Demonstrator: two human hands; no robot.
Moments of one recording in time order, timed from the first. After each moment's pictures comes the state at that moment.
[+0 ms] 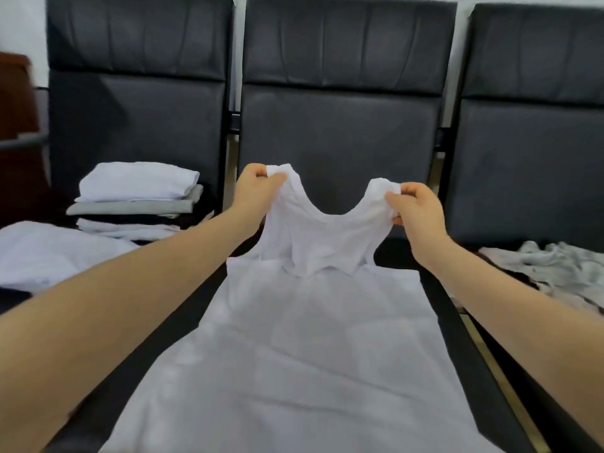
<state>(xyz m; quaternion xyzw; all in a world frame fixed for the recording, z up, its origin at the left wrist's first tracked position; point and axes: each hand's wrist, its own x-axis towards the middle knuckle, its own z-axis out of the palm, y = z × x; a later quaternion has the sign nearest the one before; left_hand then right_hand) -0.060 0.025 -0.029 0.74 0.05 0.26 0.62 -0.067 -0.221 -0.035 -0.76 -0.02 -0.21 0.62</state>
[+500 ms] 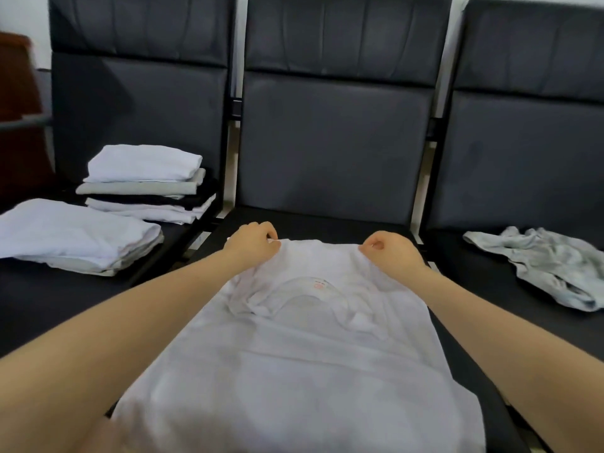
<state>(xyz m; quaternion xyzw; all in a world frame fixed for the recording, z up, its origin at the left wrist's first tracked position) -0.103 0.043 -0.116 0.97 0.01 0.07 0.23 -0.096 -0.232 -0.104 -0.96 -0.04 -0.07 0.27</state>
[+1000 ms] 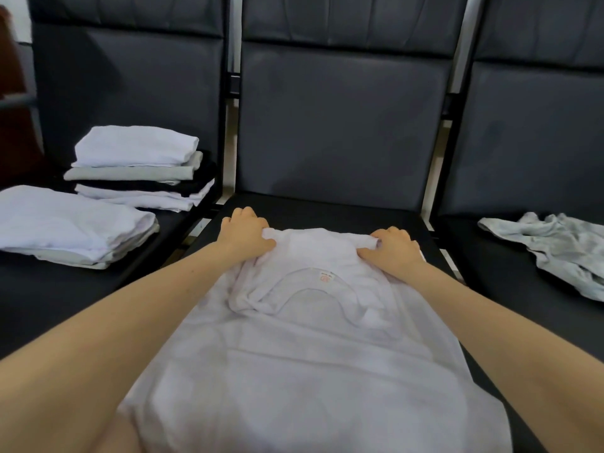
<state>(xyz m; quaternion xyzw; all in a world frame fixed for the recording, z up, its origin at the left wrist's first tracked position) -0.077 0.059 -0.137 1.00 0.02 0.07 0.05 -0.068 -0.222 -0.134 -0.99 -0.02 -0.02 0.14</state>
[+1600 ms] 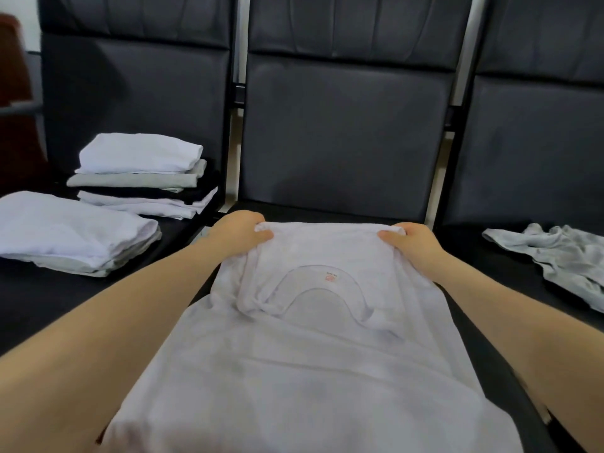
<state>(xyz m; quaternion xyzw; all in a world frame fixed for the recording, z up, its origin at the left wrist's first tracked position) -0.072 0.085 -0.121 0.98 -0.04 0.08 0.19 -0.060 -0.246 -0.112 -0.87 -0.02 -0.04 0.50</state>
